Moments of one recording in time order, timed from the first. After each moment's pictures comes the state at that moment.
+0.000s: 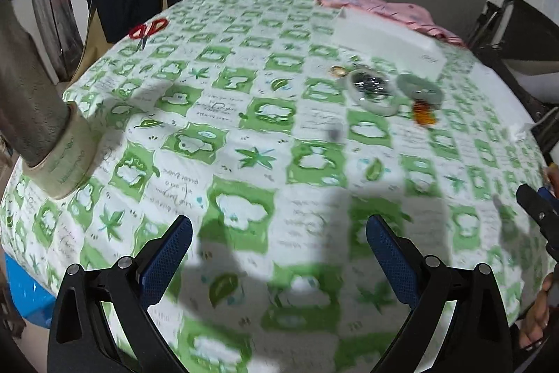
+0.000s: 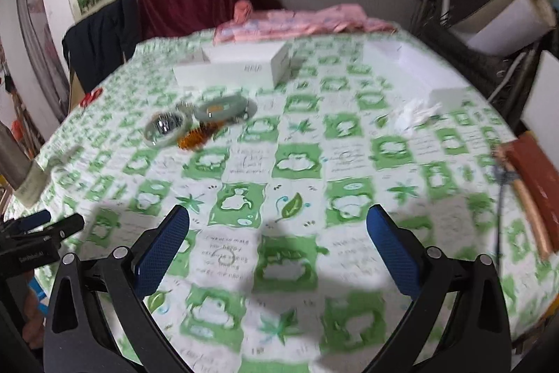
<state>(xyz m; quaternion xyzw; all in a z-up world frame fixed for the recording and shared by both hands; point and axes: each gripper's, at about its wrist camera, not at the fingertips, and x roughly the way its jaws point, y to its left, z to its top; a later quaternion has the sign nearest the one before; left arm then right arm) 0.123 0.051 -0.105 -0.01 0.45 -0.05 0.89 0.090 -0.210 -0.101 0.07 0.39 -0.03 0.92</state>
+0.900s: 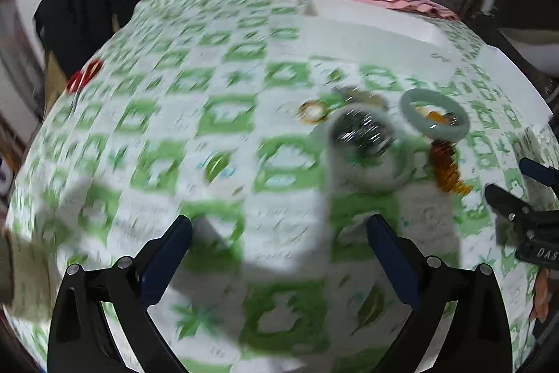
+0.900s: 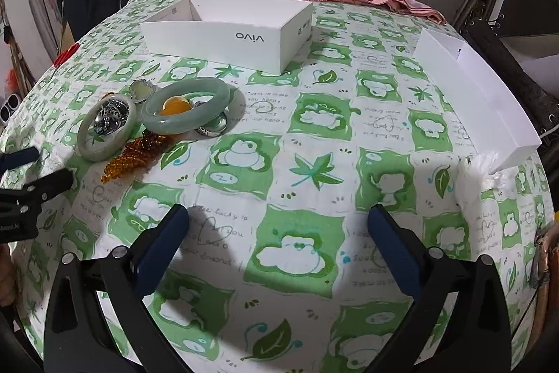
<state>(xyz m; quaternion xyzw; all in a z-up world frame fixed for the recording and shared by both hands) 0.231 -0.008 -0.115 0.08 0.46 -0.10 0.88 0.191 -0.222 -0.132 0.01 0.45 -0.01 0.89</state>
